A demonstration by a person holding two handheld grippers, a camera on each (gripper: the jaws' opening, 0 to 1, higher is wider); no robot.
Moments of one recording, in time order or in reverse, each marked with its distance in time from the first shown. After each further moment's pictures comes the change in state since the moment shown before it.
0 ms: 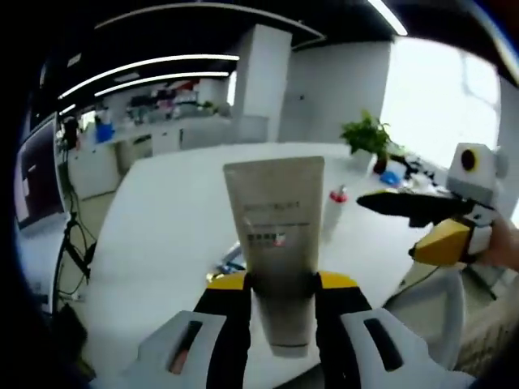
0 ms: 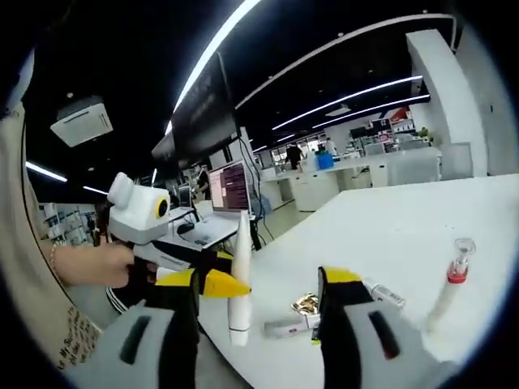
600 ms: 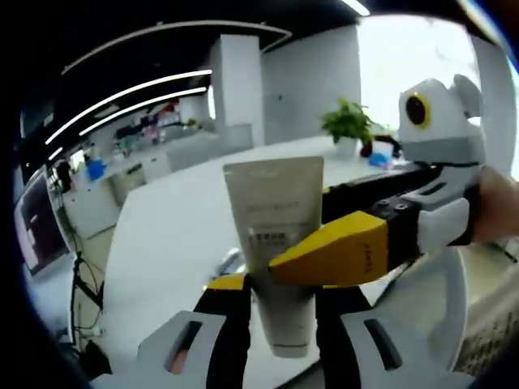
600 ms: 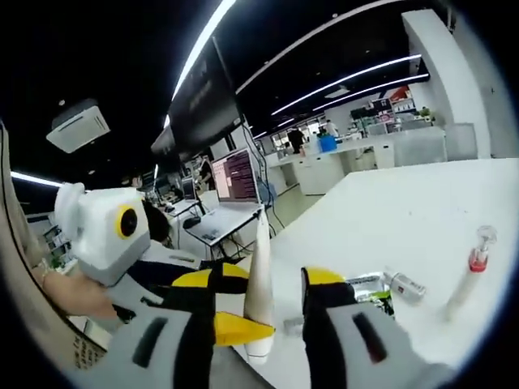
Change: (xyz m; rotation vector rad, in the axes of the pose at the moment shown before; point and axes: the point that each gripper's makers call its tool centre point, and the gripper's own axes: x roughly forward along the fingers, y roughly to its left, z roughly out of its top) left arm -0.003 -0.036 -0.001 0.192 -0.003 0.003; right arm 0.023 0.013 -0.007 0.033 0.087 -0.008
